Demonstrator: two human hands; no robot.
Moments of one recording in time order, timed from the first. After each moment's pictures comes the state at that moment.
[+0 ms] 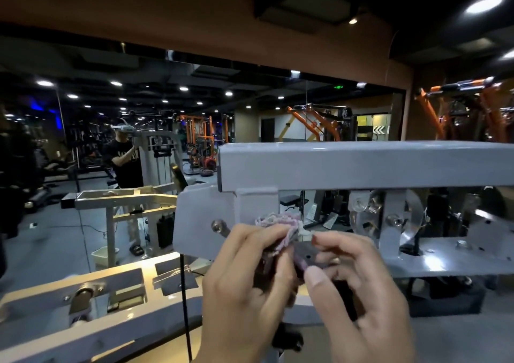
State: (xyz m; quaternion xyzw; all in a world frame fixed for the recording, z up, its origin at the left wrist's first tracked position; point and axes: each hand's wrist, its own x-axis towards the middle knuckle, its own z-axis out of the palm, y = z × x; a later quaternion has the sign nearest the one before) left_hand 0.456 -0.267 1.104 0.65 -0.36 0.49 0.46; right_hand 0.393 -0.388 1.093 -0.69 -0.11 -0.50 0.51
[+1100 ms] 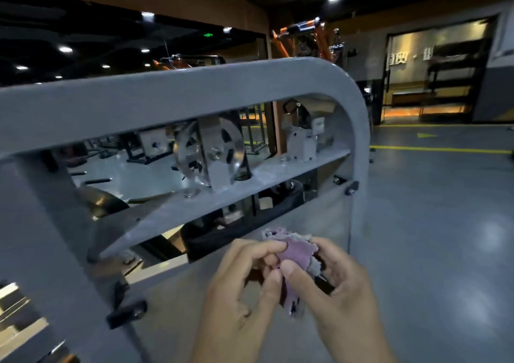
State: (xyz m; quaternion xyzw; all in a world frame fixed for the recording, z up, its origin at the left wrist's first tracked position) left_hand 0.400 -0.386 1.016 0.62 -0.51 0.07 0.59; right_hand 0.301 -0.494 1.008 -0.65 0.09 -0.44 0.61
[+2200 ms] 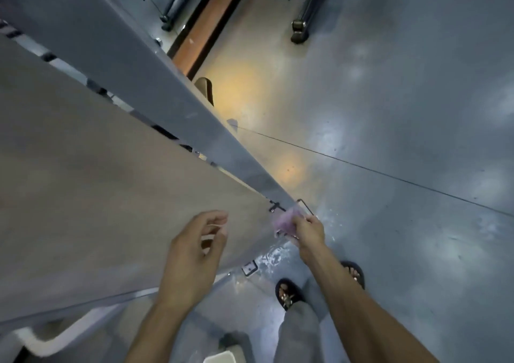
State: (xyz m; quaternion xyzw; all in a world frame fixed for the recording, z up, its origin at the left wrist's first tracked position) left_hand 0.326 -0.600 0.772 0.90 -0.23 -0.18 0.32; right_hand 0.250 -0.754 0.577 -0.28 0.55 -0.08 0.78
